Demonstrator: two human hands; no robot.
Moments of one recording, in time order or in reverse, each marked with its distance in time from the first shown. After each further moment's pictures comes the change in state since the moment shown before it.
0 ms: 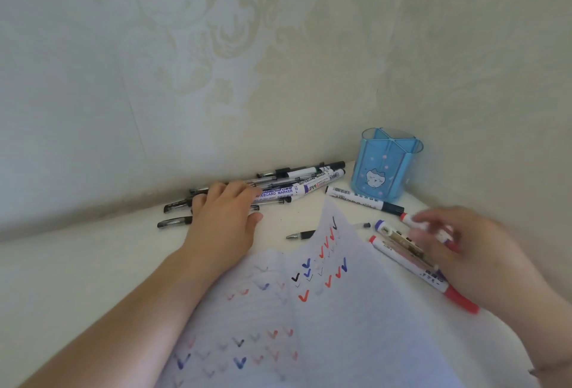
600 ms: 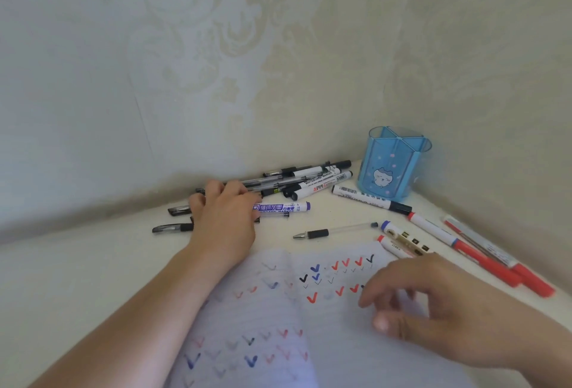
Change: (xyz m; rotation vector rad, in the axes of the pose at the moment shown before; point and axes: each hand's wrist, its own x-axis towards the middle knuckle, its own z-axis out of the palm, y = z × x) left_hand 0.003 0.001 -0.002 0.045 0.001 -0.098; right_hand -0.026 -0.051 -0.007 0.221 -0.633 -0.413
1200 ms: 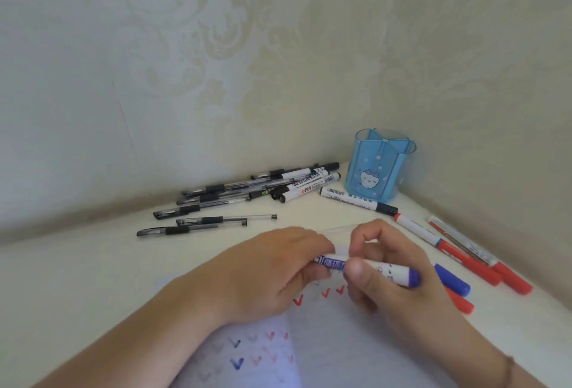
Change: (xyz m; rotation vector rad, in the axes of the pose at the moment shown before) left_hand -0.040 0.046 -0.034 -0.487 -0.210 0.831; right_hand 0.015 -0.008 0.037 0.747 0.477 -0.021
